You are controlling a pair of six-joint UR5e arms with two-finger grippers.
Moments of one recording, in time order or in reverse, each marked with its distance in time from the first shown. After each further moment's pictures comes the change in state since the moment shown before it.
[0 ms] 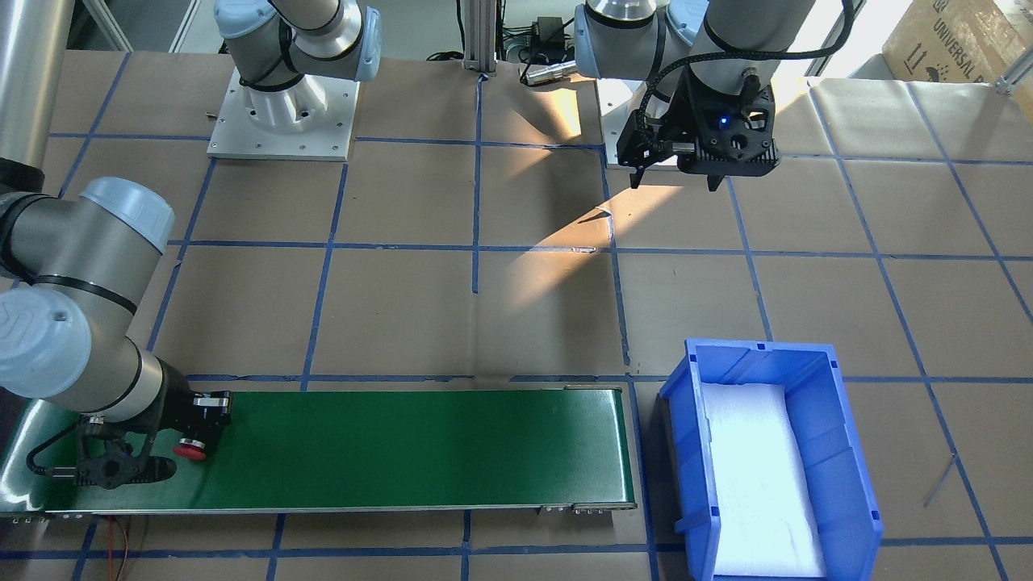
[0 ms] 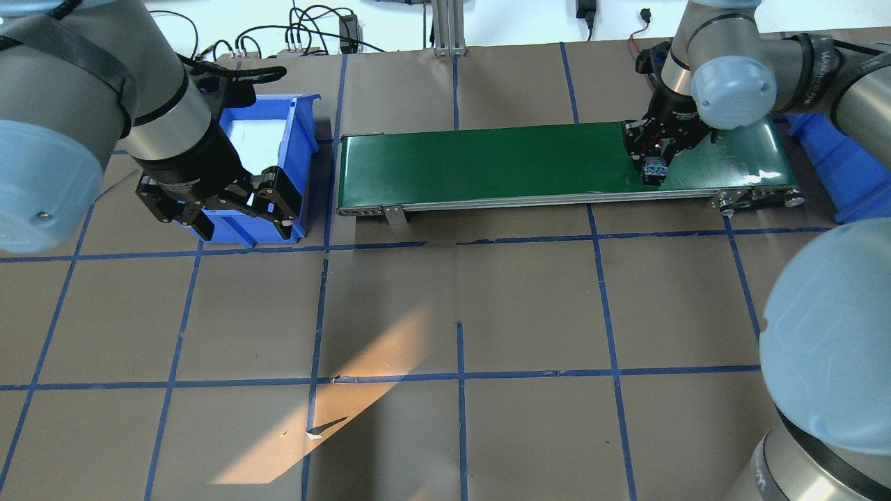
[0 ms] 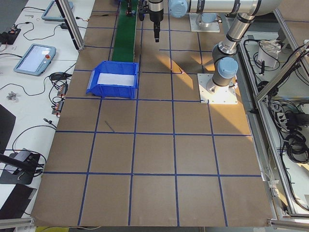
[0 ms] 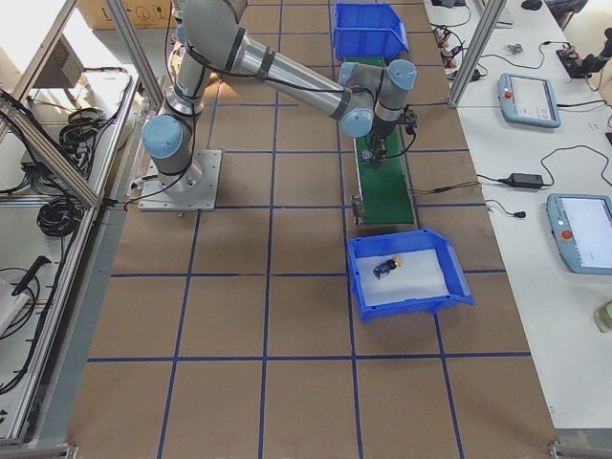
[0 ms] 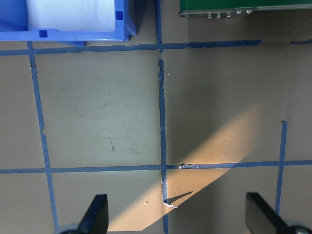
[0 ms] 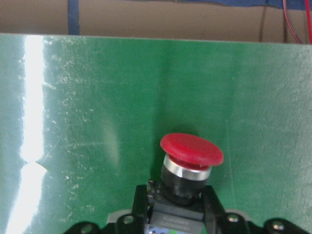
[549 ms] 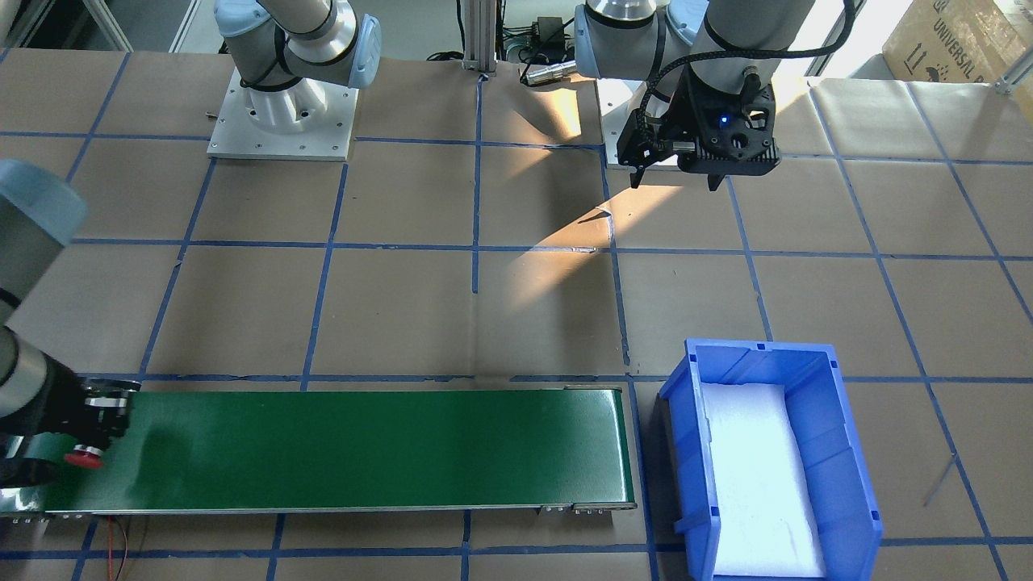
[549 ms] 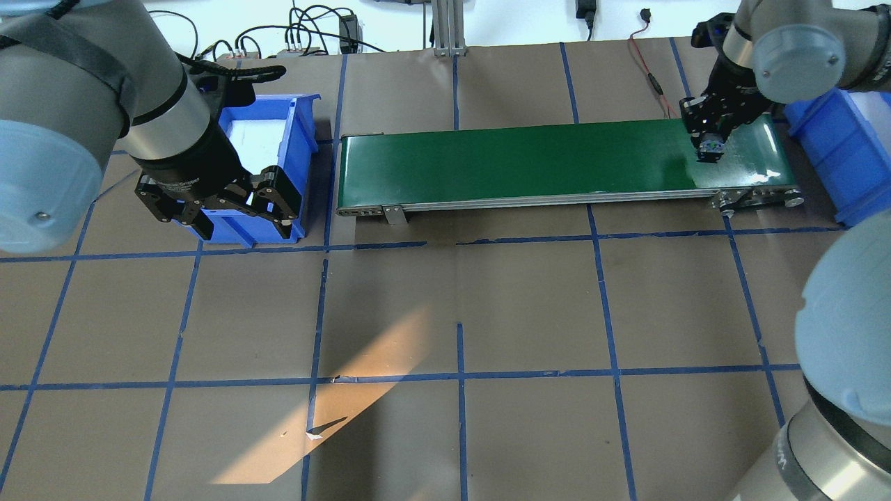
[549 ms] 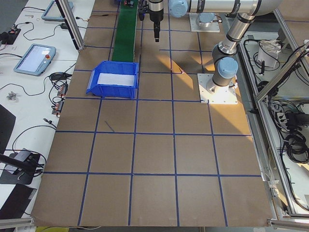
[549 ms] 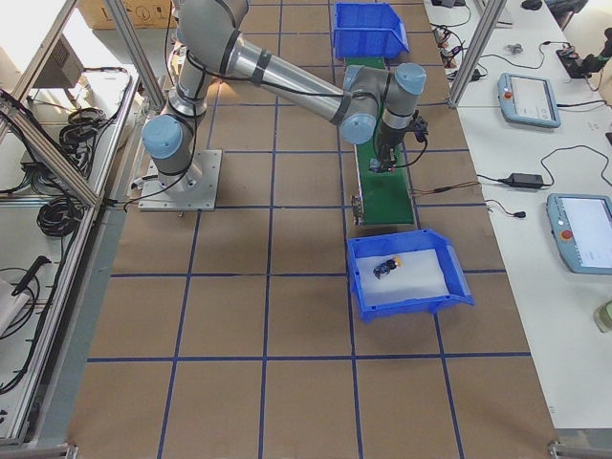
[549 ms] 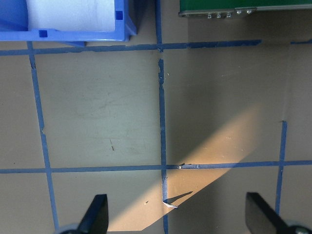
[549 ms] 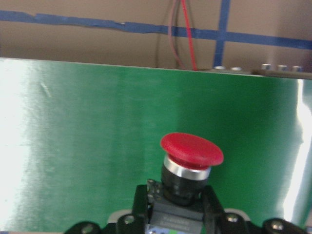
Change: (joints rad) left arm 0.000 0.001 0.001 0.000 0.000 0.000; right arm -0.134 -0.015 -0.083 0.027 -0.061 -0.176
